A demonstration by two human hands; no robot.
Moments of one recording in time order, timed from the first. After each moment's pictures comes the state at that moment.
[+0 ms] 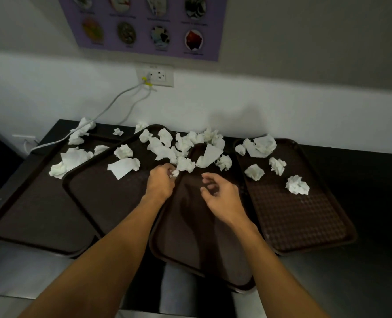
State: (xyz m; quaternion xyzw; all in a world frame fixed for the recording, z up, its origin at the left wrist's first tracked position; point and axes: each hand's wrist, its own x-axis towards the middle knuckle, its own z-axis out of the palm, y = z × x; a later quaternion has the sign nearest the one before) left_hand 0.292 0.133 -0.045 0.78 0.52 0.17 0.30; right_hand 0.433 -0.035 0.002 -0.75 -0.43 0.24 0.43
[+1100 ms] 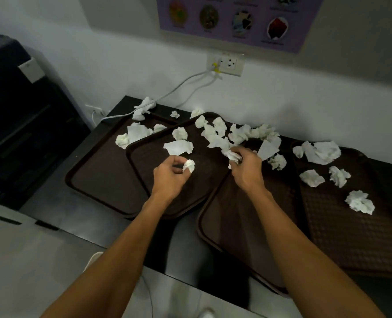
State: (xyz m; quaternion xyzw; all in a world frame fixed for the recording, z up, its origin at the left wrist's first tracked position) left_hand 0.165 0.086 0.007 0.60 0.57 0.36 0.42; right_hand 0.396 0.059 -0.003 -0.74 -0.53 0.14 0.38
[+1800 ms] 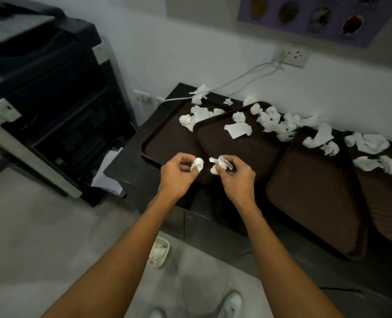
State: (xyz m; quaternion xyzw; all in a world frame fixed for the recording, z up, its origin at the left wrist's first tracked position) left_hand -0.055 0.031 0.010 0.58 0.56 0.39 0.45; right_hand 0.115 -0.018 0.017 -0.70 -0.45 0.27 0.49
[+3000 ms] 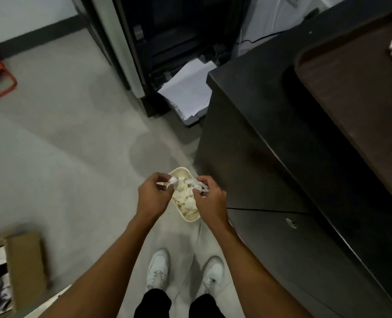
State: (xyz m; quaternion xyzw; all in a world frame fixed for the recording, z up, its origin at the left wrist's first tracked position) left_hand -0.297 -0.050 -0.328 0.30 0.81 0.34 0.37; right_hand -0.134 -0.007 -0.334 -0.62 -0.60 0.47 0.19
